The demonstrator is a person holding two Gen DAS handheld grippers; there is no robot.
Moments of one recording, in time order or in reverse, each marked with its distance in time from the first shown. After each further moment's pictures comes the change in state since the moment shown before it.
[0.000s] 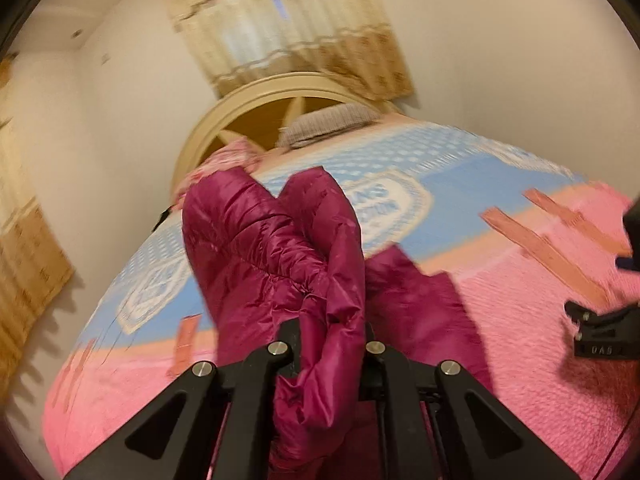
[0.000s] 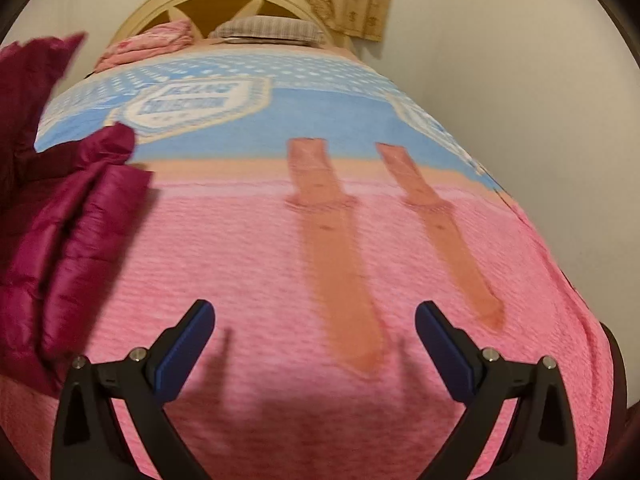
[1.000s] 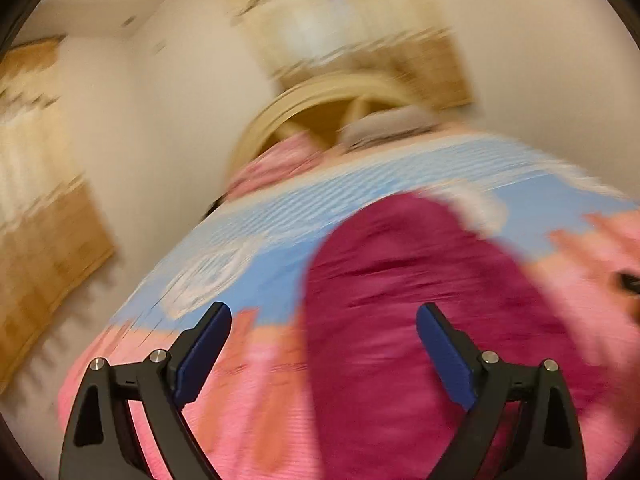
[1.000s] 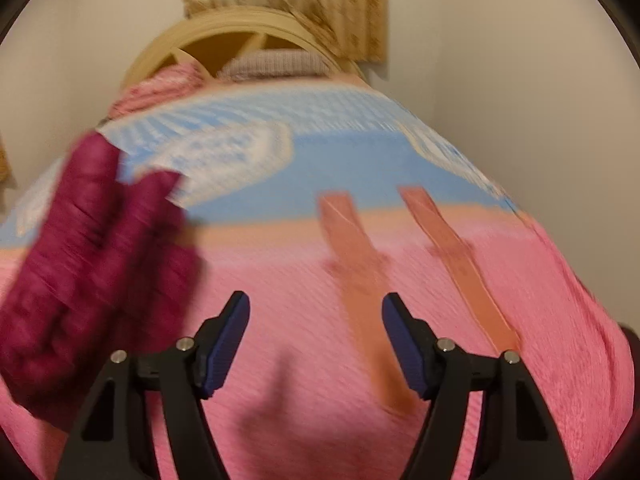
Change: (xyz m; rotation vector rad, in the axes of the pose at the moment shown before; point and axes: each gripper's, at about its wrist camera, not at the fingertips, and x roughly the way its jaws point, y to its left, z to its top) left arm 0.018 0.080 -0.002 -0.159 0.042 0.265; right arm -0.039 0.028 0.054 0.060 -0.130 0.147
